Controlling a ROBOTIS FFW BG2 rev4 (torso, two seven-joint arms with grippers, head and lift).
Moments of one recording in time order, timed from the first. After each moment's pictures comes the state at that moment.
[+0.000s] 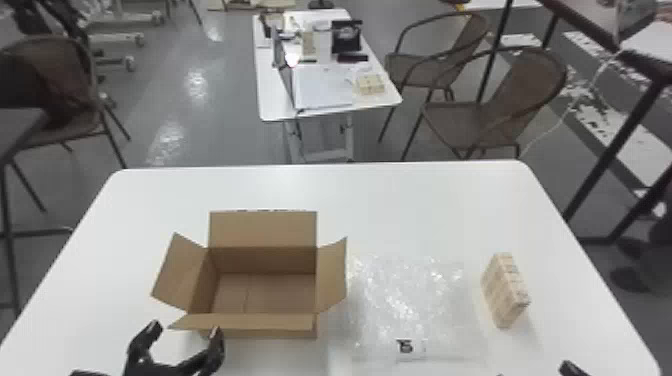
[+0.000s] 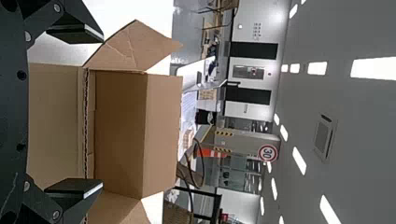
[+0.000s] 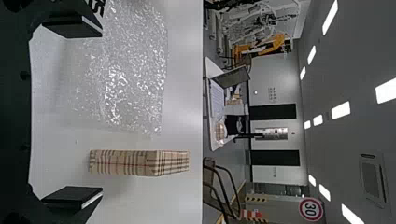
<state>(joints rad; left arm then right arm) 0.56 0.11 0.07 -1.68 0.22 -0.35 -0.21 0.58 0.00 -0.19 -1.62 -0.08 -0.32 0.45</state>
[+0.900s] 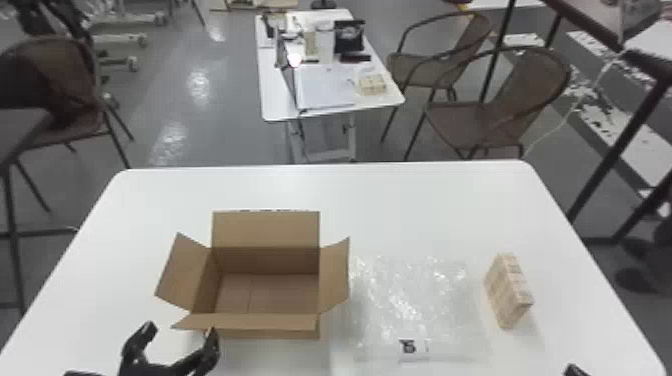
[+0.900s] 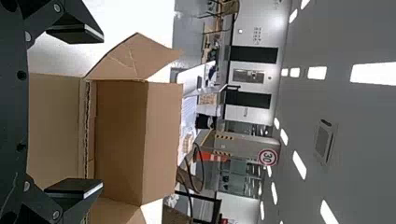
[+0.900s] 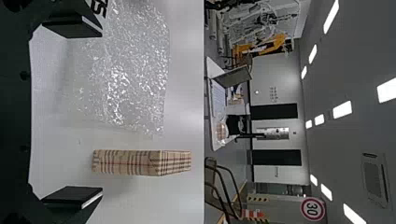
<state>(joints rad) 0.56 0.11 0.10 -1.68 0.24 -0.34 -0.21 0.59 0.00 -0.19 -1.63 -0.08 -0.32 0.45</state>
